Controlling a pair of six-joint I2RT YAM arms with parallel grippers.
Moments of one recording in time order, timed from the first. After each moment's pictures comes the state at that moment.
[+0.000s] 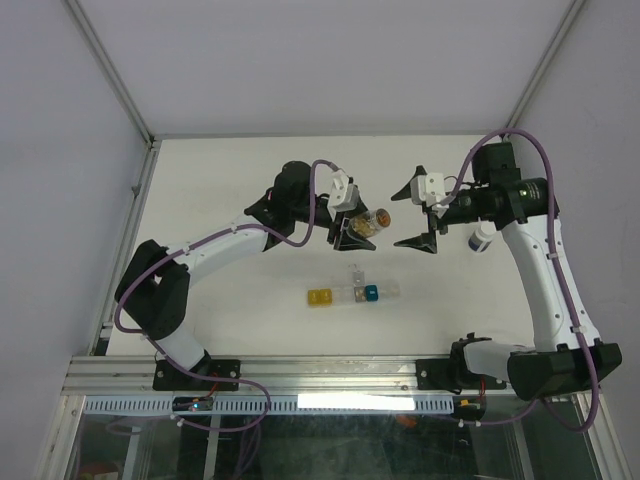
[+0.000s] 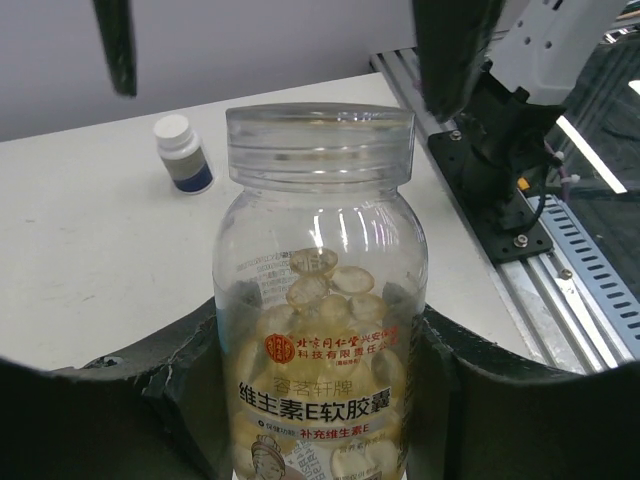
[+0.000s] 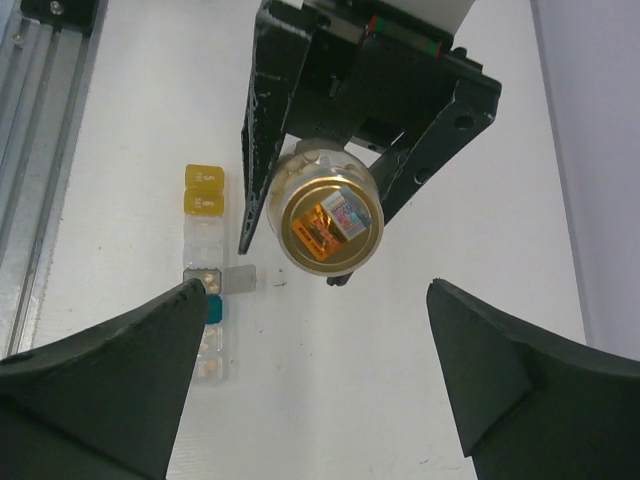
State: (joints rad) left arm -0.73 1.65 1.19 0.30 1.04 0.22; right arm 0.17 1.21 1.48 -1.24 -1.09 -1.29
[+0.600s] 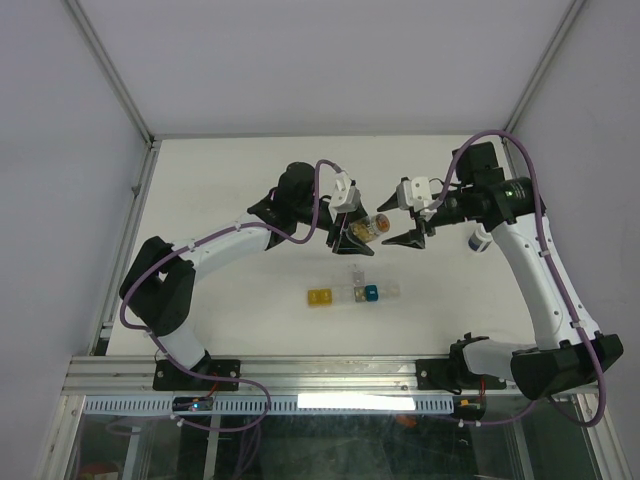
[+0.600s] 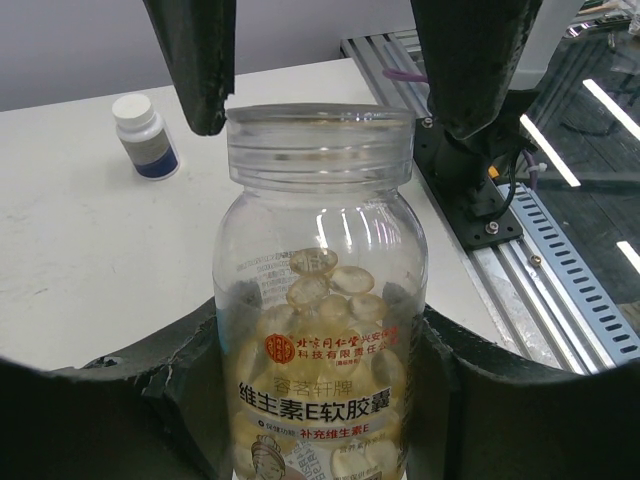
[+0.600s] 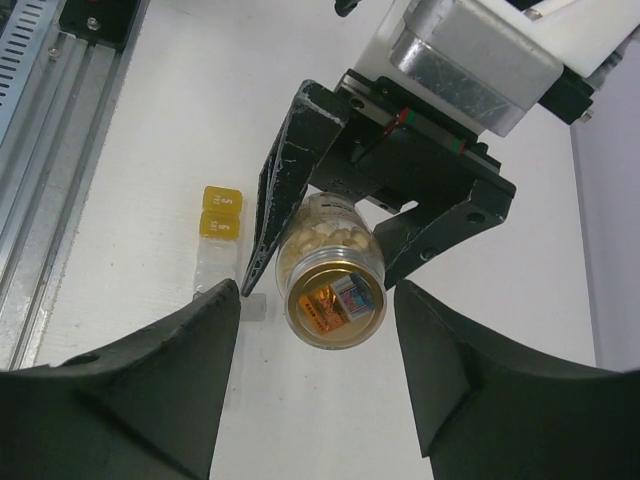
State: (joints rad) left arm -0.73 1.68 1.20 0.25 1.11 0.22; right arm 0.28 1.24 1.46 -1.20 -1.09 -1.30
